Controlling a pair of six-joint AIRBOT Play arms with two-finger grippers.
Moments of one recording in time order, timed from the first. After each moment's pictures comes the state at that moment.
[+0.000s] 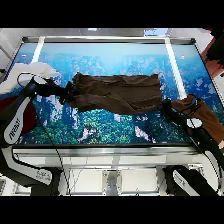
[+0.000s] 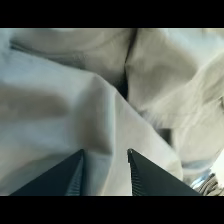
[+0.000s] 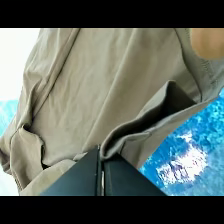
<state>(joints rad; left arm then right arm) 0.07 -1.66 1.28 0.82 -1.01 -1.85 -0.06 -0.90 0.43 -0.50 0.34 1.57</state>
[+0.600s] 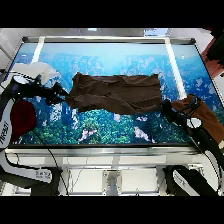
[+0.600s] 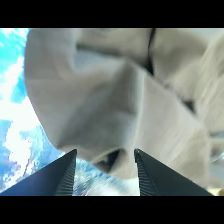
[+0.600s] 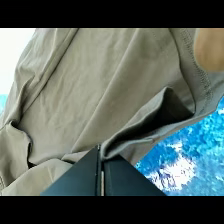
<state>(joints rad) 0.20 -1.59 1.27 0.88 -1.20 -1.63 -0.06 -0.90 0.44 -0.56 0.33 1.54</state>
